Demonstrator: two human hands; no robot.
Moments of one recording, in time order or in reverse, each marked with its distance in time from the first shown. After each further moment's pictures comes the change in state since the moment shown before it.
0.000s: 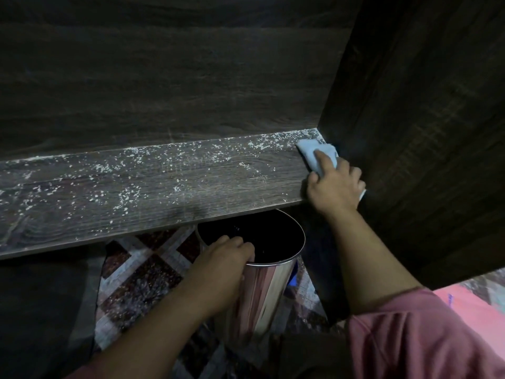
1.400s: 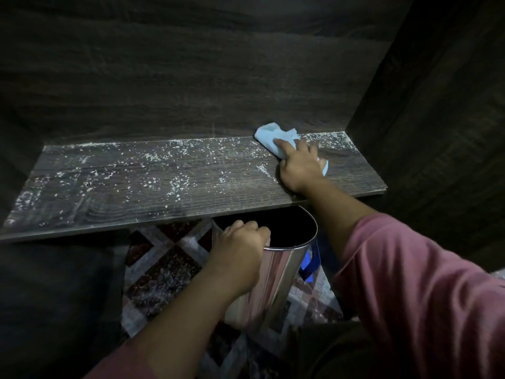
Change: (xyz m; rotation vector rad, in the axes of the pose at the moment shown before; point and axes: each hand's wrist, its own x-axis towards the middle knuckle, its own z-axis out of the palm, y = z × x) left_hand -0.033 -0.029 -0.023 0.023 0.152 -0.082; right_hand -0.007 -0.118 0.026 -0.015 -0.213 -0.310
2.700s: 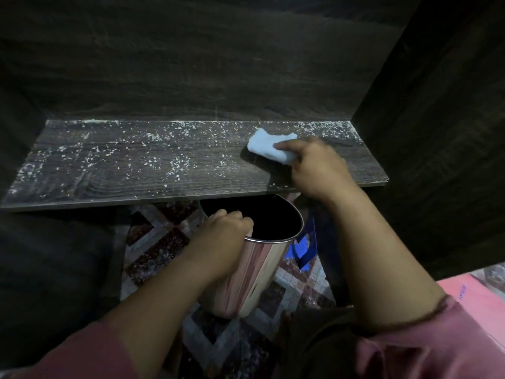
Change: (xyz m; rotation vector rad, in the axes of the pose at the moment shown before) left_hand -0.013 -0.017 0.000 -0.032 -0.083 -0.039; right_hand -0.079 -0.015 -0.055 0.072 -0.050 -0.061
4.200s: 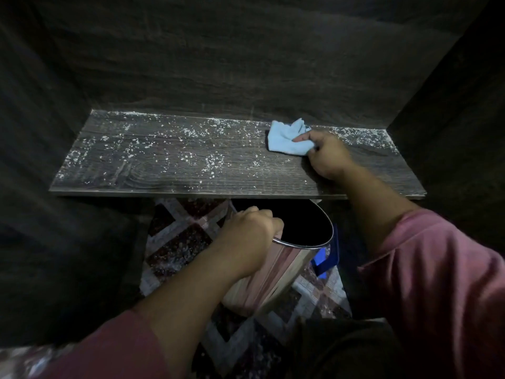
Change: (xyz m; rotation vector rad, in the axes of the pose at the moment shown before) left_hand -0.007 -0.003 -0.020 -0.044 0.018 0.025; right_hand 0.102 0.021 0.057 0.266 -0.010 -0.086
